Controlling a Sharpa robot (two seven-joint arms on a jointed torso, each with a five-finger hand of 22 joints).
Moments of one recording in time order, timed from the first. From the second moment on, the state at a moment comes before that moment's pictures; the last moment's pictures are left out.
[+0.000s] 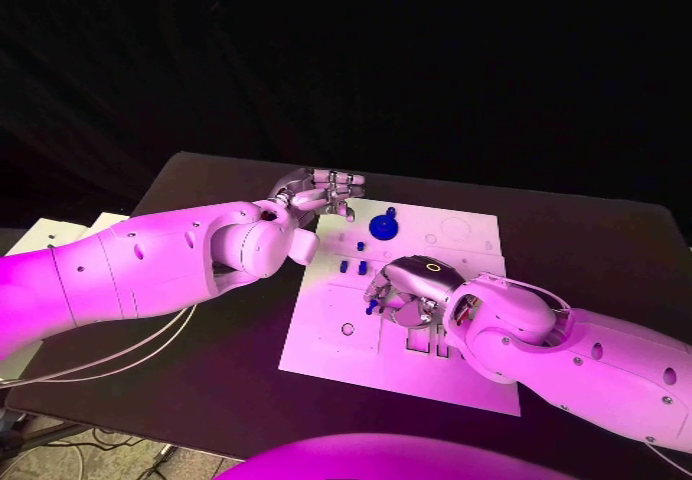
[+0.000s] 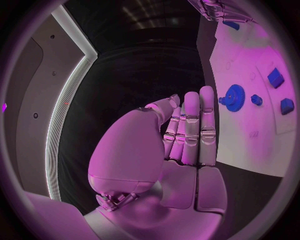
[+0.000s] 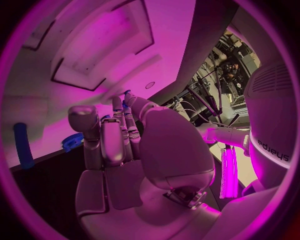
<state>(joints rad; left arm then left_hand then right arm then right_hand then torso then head) 1.17 -0.81 -0.02 1.49 -0.02 -0.33 0.28 1.45 -0.10 0.47 0.00 0.07 0.87 0.22 0.17 0.07 0.89 0.15 0.48 0.13 1.13 0.05 0.96 0.51 0.17 1.10 0.14 0.56 0.98 1.01 -0.67 -0.02 1.65 -1.68 -0.22 -0.15 1.38 -0.07 0.43 0.00 0.09 1.10 0.15 0.06 0.13 1.17 0.09 0.07 0.06 1.47 -0.01 1.29 1.16 0.15 1.29 0.09 1.14 0.80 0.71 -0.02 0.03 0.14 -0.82</state>
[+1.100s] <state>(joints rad) 1.17 -0.81 -0.02 1.48 -0.02 -0.33 0.27 1.45 -0.09 0.47 0.00 0.07 0.87 0.22 0.18 0.07 0.88 0.15 0.48 0.12 1.13 0.05 0.96 0.51 0.17 1.10 0.14 0.56 0.98 1.01 -0.66 -0.02 1.67 -1.64 -0.21 -0.15 1.37 -0.09 0.41 -0.01 0.11 1.08 0.16 0.07 0.11 1.15 0.09 0.08 0.07 1.46 0.00 1.29 1.17 0.15 1.29 0.10 1.15 0.80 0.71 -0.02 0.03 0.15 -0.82</state>
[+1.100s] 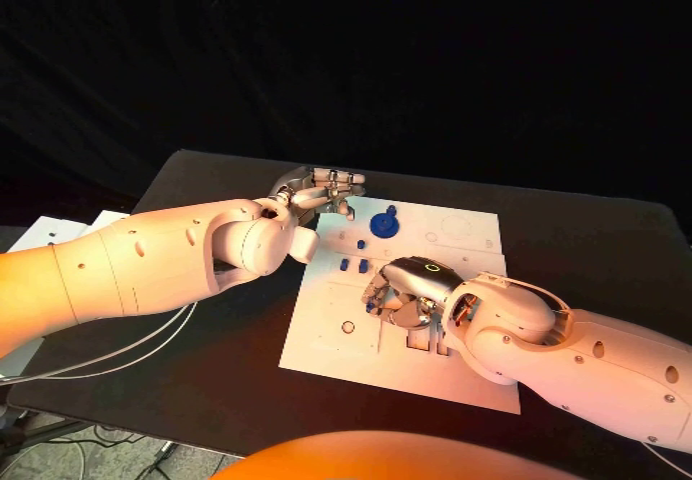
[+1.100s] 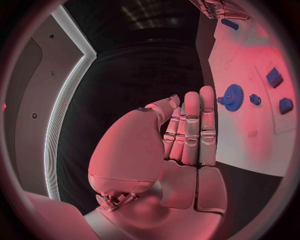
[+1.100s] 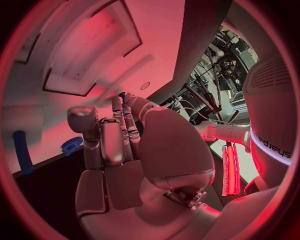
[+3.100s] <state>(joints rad) 1.17 -0.82 -0.02 1.48 -0.02 -0.33 0.26 1.45 -0.09 0.47 0.00 0.07 0.86 0.22 0.19 0.07 0.88 0.15 0.49 0.13 1.13 0.05 0.96 0.51 0.17 1.10 0.14 0.56 0.98 1.14 -0.94 -0.02 1.76 -1.58 -0.18 -0.22 1.37 -0.08 0.24 0.00 0.17 1.04 0.14 0.07 0.08 1.06 0.09 0.18 0.07 1.47 0.01 1.27 1.11 0.15 1.27 0.11 1.12 0.76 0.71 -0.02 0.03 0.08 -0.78</state>
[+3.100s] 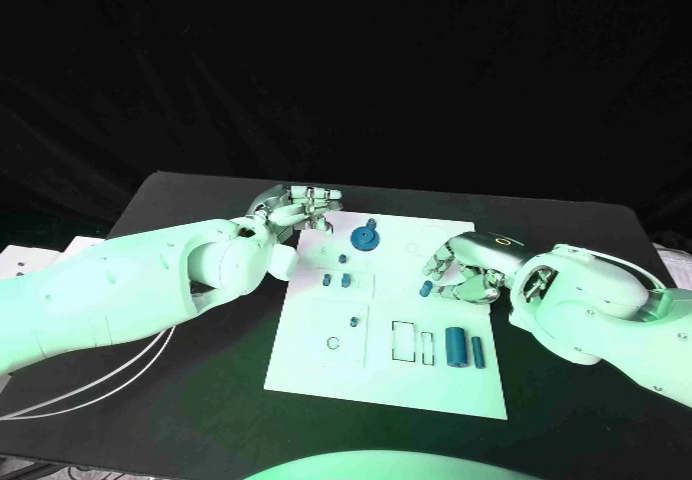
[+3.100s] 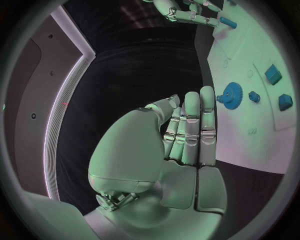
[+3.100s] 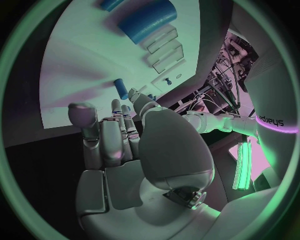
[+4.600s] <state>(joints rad) 1.17 -0.81 -0.02 1.47 -0.02 -0.33 0.25 1.45 -0.09 0.47 0.00 0.07 0.86 0.22 0.19 0.07 0.87 0.15 0.49 0.12 1.13 0.05 0.96 0.51 0.17 1.10 0.14 0.56 0.98 1.11 -0.88 -0.03 1.70 -1.62 -0.30 -0.22 1.41 -0.02 0.30 0.00 0.09 1.15 0.12 0.12 0.09 1.19 0.05 0.20 0.07 1.46 -0.02 1.30 1.16 0.15 1.31 0.09 1.17 0.83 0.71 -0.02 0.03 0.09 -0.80</state>
